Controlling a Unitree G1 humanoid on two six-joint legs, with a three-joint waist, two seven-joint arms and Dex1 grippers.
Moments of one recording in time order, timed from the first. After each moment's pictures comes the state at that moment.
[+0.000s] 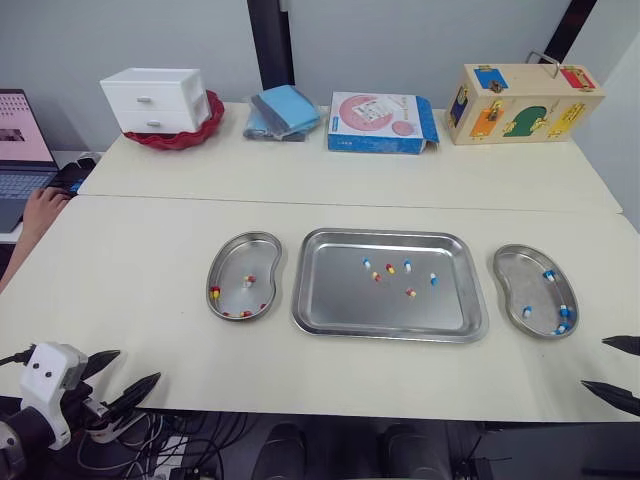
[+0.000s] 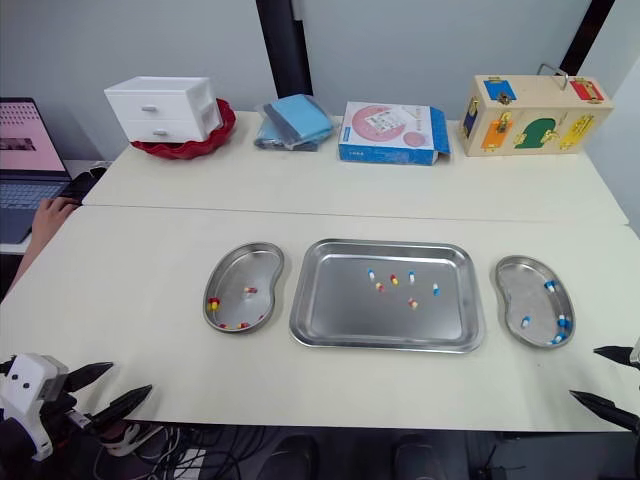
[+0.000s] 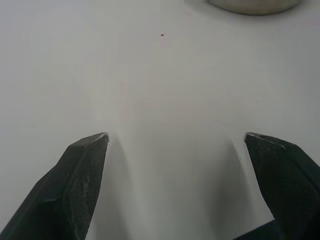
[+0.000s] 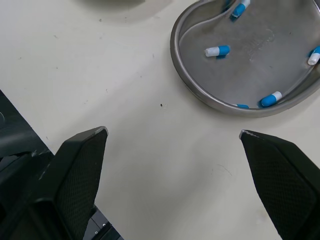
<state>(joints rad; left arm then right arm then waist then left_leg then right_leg) 0.55 0.75 0.60 -0.19 -0.47 0.28 -0.90 0.54 -0.97 -0.73 -0.15 0.32 0.22 1.27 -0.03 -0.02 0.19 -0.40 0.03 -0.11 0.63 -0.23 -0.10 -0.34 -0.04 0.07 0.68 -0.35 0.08</state>
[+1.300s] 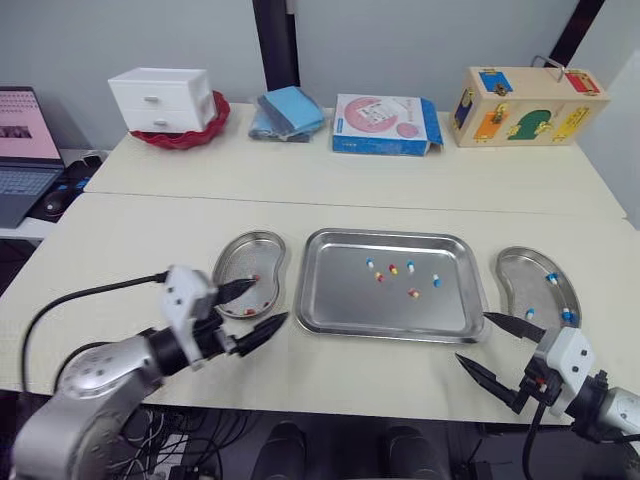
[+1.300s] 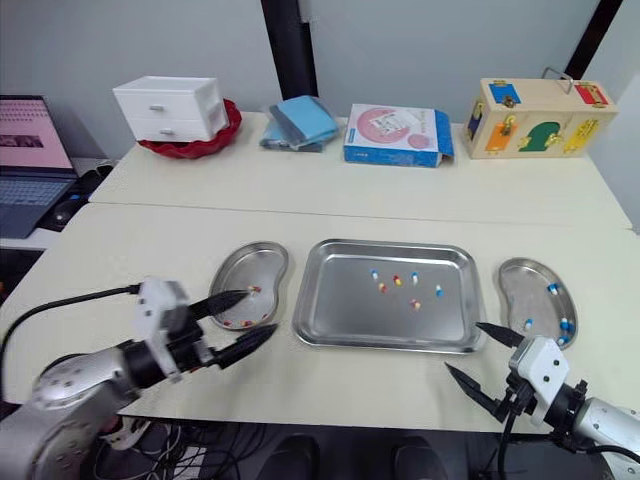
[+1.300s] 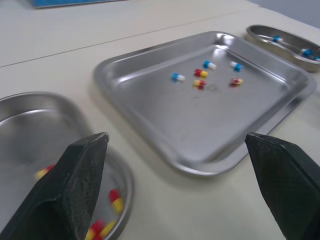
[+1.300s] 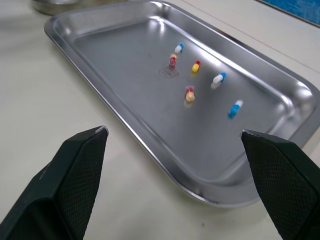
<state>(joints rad) 0.09 0.62 0.19 -0.63 -0.62 0.64 -0.65 0.48 -0.57 -0.31 -0.54 0.31 0.10 0.87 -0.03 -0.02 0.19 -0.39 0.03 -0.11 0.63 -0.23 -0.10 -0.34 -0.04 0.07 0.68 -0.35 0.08</state>
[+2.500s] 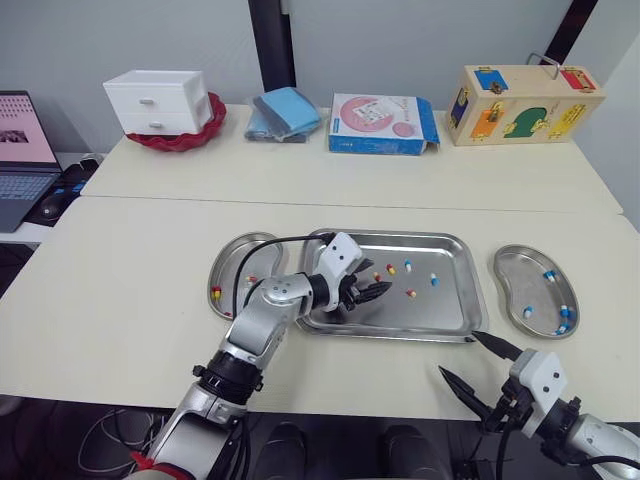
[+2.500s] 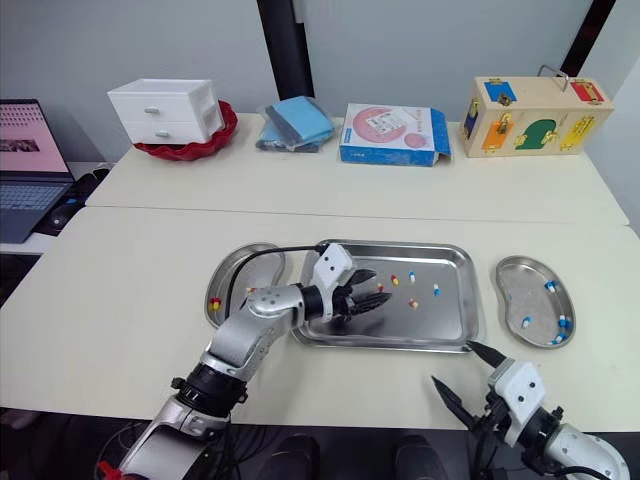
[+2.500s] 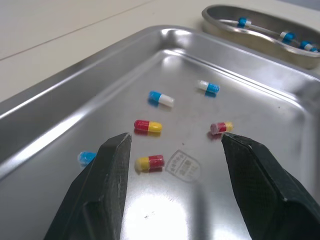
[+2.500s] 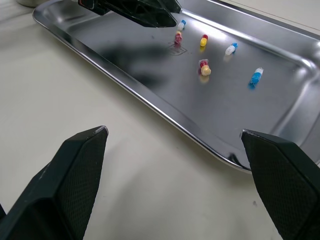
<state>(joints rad) -0.52 0.23 -0.32 0.09 -0.20 0.45 -0.69 0.56 -0.49 -0.16 -0.53 0.26 0.04 0.70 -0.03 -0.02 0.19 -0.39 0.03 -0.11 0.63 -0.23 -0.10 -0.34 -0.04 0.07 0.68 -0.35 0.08</state>
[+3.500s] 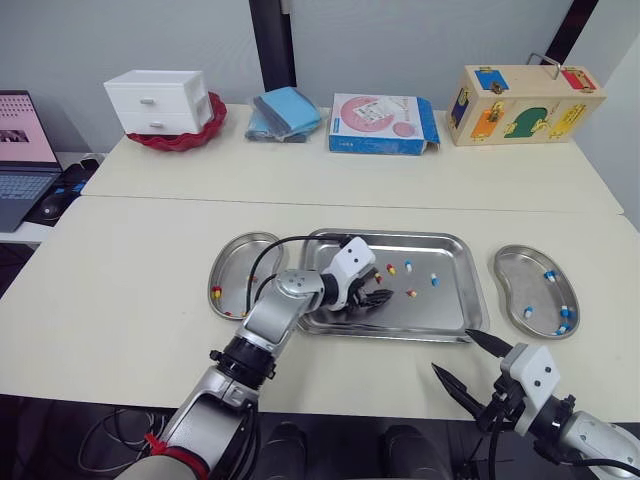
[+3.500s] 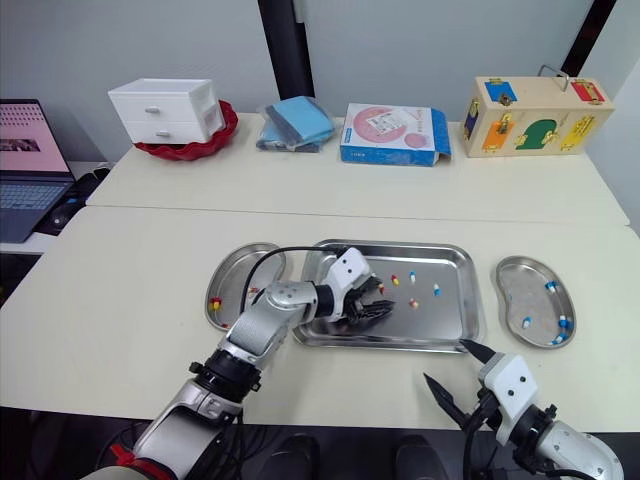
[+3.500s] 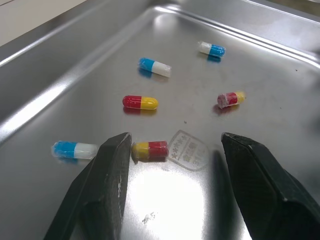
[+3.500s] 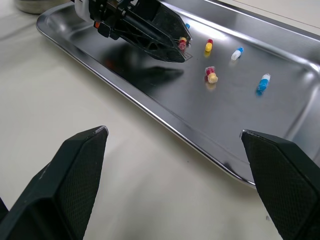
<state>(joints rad) -0.60 0.19 -0.36 0.22 -0.09 0.47 -0.76 0.57 -0.50 -0.14 -0.65 0.26 0.17 0.65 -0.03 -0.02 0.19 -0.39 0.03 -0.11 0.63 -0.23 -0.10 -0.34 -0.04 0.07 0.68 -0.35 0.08</state>
